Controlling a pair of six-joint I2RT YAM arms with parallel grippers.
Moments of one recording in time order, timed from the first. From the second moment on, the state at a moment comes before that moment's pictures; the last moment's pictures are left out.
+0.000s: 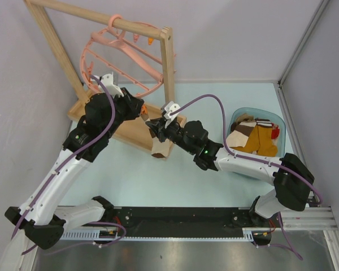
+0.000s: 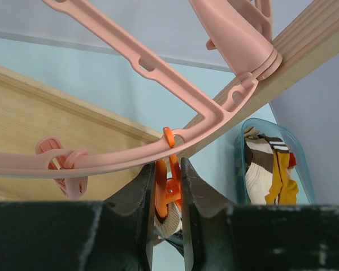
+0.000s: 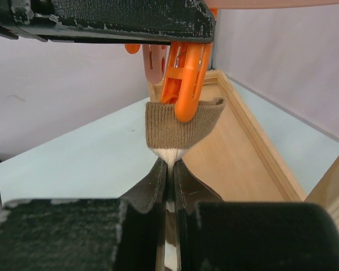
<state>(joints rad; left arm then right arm) -0.57 1.06 1.31 -0.46 -0.23 -0.50 1.01 1.51 1.06 0.58 0.06 0.03</state>
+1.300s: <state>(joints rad) -0.57 1.01 1.30 -0.49 -0.18 -0.47 0.99 1.51 1.07 0.63 0.06 0.08</state>
